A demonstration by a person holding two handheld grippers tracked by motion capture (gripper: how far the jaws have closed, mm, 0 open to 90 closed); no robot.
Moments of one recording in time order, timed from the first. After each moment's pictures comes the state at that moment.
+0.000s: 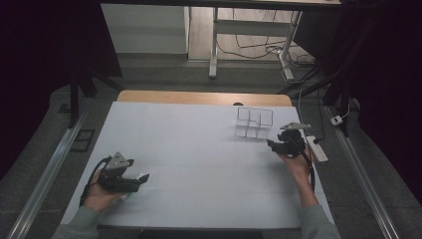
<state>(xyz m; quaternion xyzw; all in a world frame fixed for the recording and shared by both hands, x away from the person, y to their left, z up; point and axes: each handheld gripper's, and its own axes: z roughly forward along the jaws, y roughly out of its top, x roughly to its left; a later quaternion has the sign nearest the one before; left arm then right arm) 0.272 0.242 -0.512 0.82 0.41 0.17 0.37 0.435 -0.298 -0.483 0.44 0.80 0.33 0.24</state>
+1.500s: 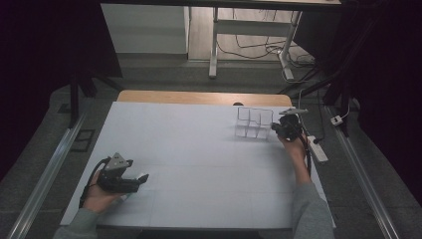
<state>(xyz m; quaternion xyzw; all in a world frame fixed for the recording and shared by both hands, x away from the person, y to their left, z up) 0.270 0.243 -0.512 0.81 0.42 0.17 0.36 0.501 -0.305 -0.488 0.44 0.80 0.35 0.24</state>
